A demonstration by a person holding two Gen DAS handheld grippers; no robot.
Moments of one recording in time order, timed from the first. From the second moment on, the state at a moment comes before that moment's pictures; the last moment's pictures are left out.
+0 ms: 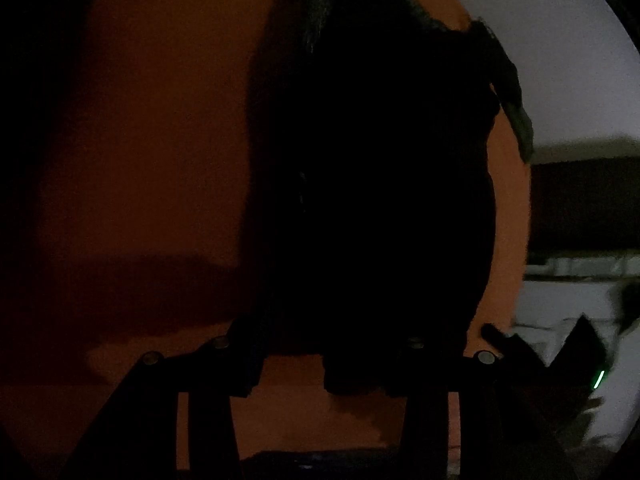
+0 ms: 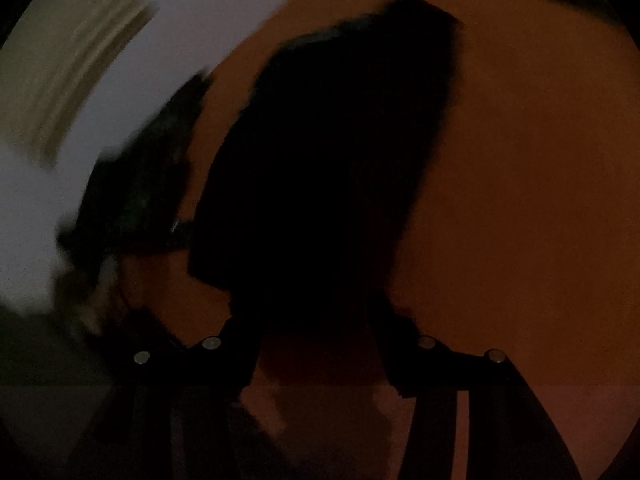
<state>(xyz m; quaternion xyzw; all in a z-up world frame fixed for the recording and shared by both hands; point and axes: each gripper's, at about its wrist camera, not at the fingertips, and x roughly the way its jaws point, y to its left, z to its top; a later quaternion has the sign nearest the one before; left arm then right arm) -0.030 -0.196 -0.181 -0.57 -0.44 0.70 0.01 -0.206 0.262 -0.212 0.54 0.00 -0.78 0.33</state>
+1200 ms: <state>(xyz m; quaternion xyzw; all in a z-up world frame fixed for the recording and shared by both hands) -0.038 -0.177 -0.094 -0.44 -0.55 0.70 0.14 -0.169 0.235 -0.193 0.35 0.04 -0.89 0.29</state>
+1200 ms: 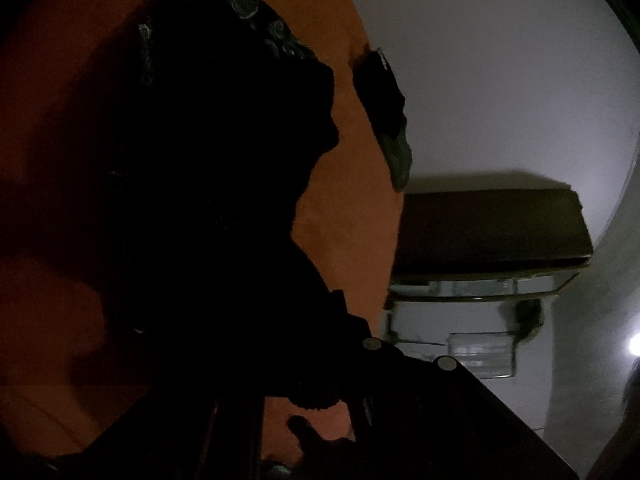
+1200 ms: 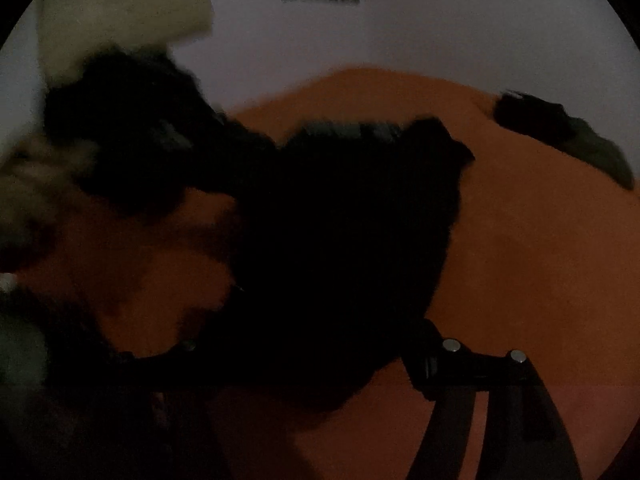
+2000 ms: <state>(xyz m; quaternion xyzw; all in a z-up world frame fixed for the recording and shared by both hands) 0.006 -0.131 -0.193 -0.57 -0.44 0.68 0.08 -0.216 0.292 -0.280 0.50 0.04 -0.85 0.19</state>
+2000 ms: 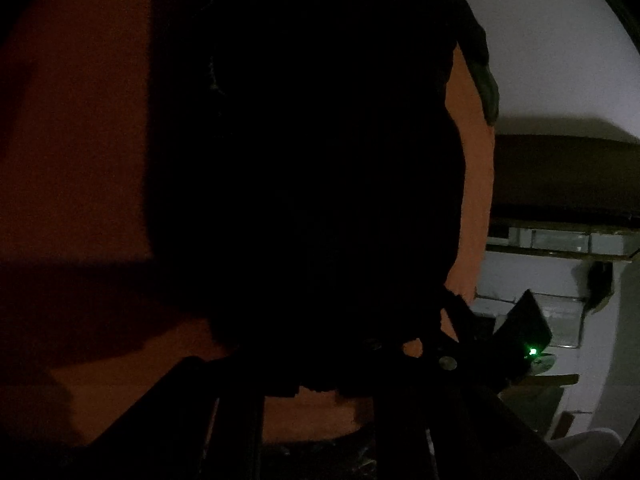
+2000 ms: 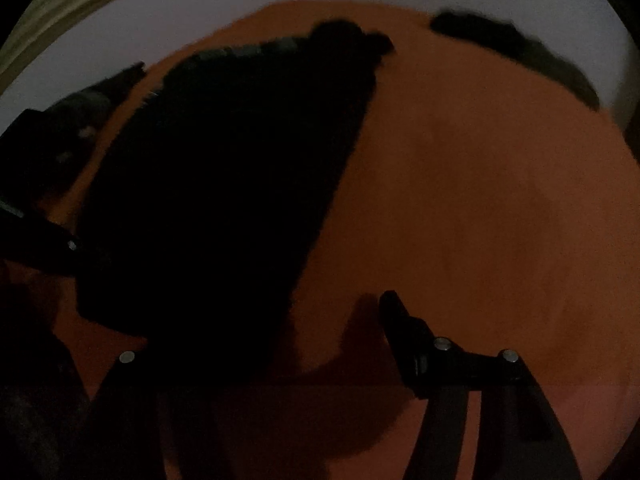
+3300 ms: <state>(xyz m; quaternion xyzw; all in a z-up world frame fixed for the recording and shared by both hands) -0.197 -0.313 -0.139 -0.52 -0.28 0.80 -0.03 -0.500 0.306 -0.159 0.53 0.02 -0.81 0.25</state>
